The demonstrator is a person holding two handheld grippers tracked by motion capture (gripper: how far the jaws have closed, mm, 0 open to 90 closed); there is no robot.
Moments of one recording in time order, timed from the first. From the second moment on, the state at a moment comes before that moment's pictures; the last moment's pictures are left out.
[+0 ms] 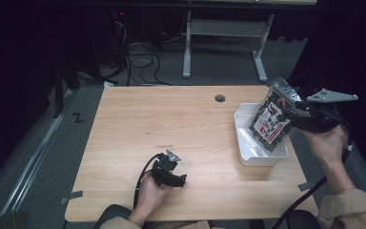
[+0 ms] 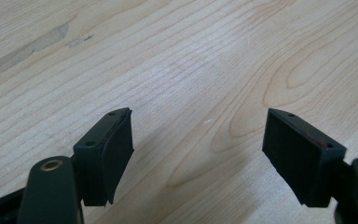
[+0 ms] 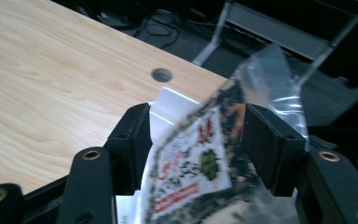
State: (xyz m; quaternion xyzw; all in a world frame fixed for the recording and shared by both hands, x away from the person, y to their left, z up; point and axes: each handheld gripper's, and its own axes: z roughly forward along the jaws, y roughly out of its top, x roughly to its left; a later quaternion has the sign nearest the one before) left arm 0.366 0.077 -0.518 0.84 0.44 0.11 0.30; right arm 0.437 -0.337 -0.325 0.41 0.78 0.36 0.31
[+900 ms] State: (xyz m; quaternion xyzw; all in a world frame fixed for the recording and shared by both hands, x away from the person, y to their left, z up) left arm 0.364 0.078 -0.516 0.84 0.44 0.11 0.31; right arm 0.383 -0.280 -0.370 0.34 0.81 0.44 0.18
